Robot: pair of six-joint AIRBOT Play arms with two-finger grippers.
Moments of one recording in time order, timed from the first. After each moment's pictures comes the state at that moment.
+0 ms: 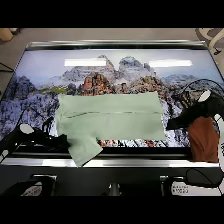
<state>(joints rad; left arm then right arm) 0.08 -1.12 0.48 1.02 -1.11 -1.42 -0.28 -1.50 1.10 -1.28 1.44 0.88</state>
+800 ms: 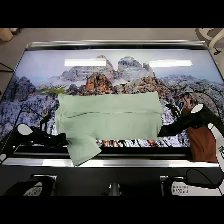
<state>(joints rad) 0.06 -1.04 0.48 1.01 -1.09 -1.45 -0.28 -1.50 0.89 -1.13 1.31 0.87</state>
